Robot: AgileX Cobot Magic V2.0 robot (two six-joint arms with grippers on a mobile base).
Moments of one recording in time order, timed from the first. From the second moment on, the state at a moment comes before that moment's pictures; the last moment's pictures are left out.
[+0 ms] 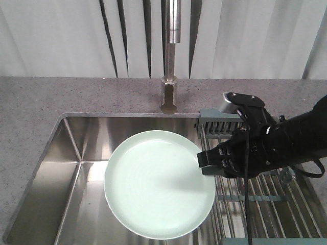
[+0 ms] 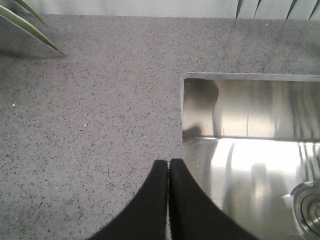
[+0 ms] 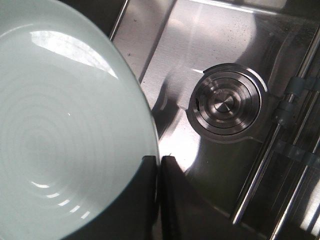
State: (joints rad) left arm 0.05 0.77 -0.75 -0.08 0.67 0.04; right arm 0.34 1.37 -0.95 0.64 0.78 -0.32
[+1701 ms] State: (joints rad) left arm 0.01 1.65 -1.30 -0.96 0.84 1.23; right arm 0.34 1.37 -0.95 0.64 0.78 -0.32
